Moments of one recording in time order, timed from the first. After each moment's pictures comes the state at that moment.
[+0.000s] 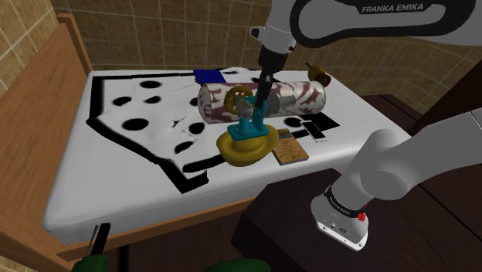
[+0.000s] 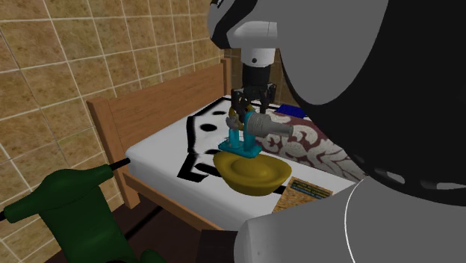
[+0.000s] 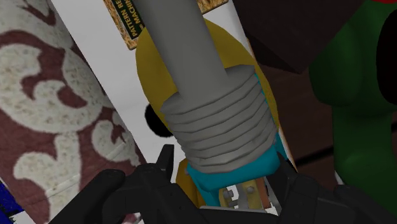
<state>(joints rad) 0.11 -0.51 0.09 -2.36 0.07 1.89 -0.41</state>
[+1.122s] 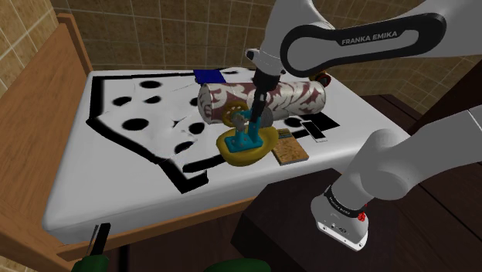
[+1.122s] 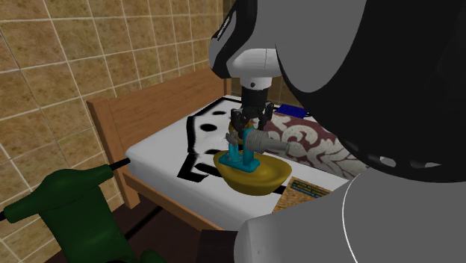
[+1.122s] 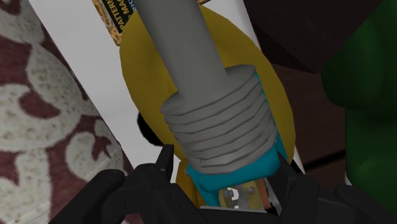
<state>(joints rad) 0.12 -0.48 0.09 -2.50 0.08 2.07 -0.41</state>
